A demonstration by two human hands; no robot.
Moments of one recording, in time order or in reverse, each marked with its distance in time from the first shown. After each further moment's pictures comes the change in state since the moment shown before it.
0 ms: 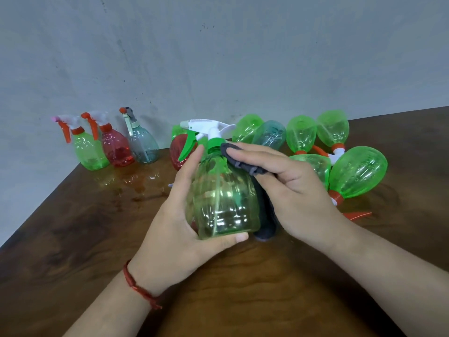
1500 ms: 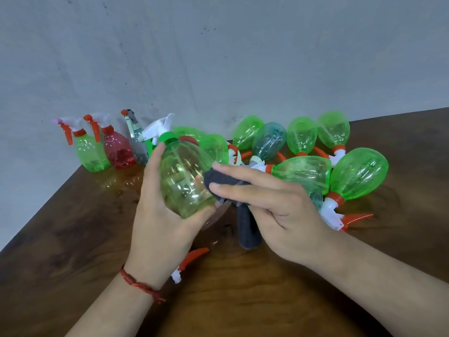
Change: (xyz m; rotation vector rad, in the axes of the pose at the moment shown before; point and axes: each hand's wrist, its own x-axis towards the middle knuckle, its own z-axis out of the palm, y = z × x) left_hand 0.005 -0.014 -0.007 0.090 0.351 -0.088; right_hand -0.015 0.005 0.008 -0.284 -0.143 -0.278
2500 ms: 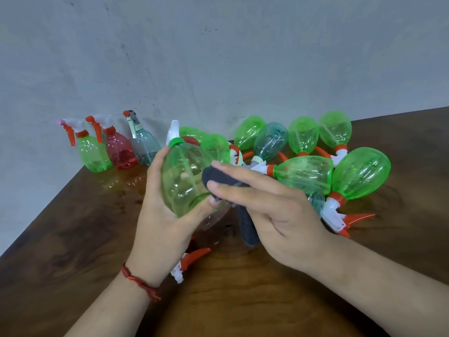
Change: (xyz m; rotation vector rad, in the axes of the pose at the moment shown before) left_hand 0.001 0.010 0.001 -0.234 -0.050 -0.039; right_hand 0.000 -0.008 0.006 -0.028 0.000 -0.011
